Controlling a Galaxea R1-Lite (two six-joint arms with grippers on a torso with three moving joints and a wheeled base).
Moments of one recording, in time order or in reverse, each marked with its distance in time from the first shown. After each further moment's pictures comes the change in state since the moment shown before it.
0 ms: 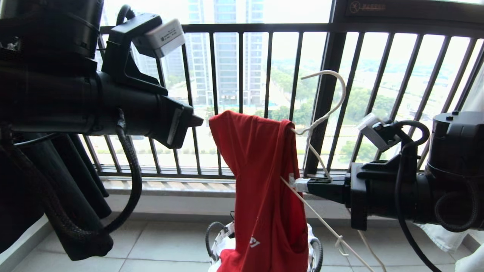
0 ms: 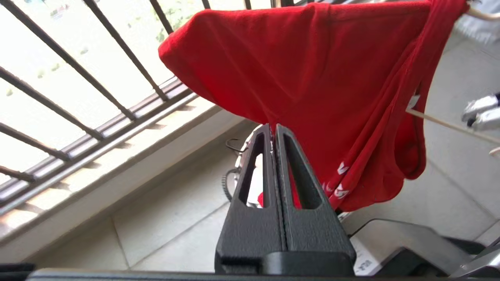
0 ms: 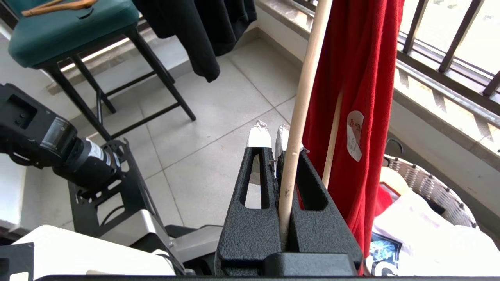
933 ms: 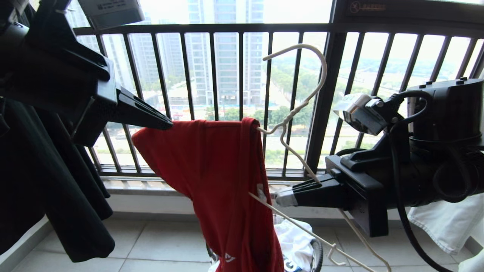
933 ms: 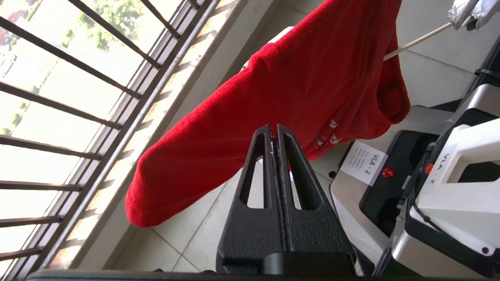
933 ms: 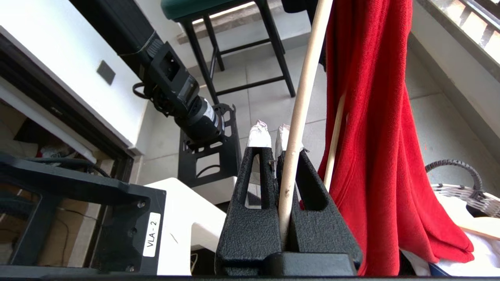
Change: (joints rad) left arm 0.160 0.072 -0.457 0.653 -0.378 0.449; right arm 0.039 0.056 -0.228 0.229 0.401 -0.046
